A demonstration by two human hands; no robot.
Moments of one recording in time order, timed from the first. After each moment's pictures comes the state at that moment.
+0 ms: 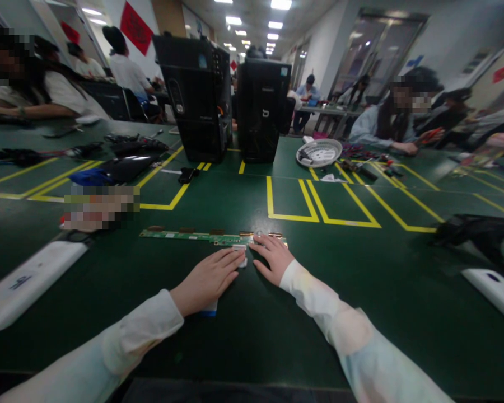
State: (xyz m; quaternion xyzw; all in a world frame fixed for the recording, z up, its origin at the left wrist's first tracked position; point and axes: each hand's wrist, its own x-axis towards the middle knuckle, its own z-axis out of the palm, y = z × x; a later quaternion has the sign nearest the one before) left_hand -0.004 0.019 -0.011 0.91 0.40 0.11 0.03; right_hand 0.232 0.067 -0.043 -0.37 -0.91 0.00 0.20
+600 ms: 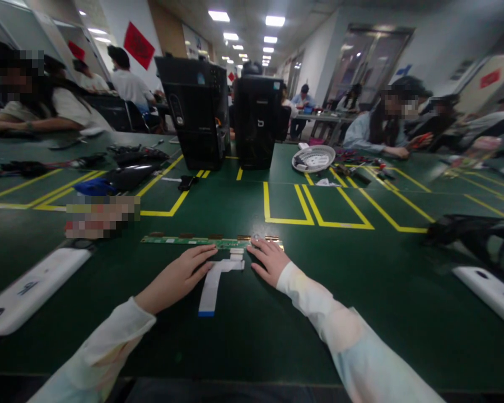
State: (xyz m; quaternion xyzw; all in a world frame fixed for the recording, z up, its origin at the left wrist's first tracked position) left_hand -0.053 0.017 0.016 0.85 0.50 0.15 0.09; right_hand 0.235 0.069 -0.047 -0.38 -0.91 0.00 0.15
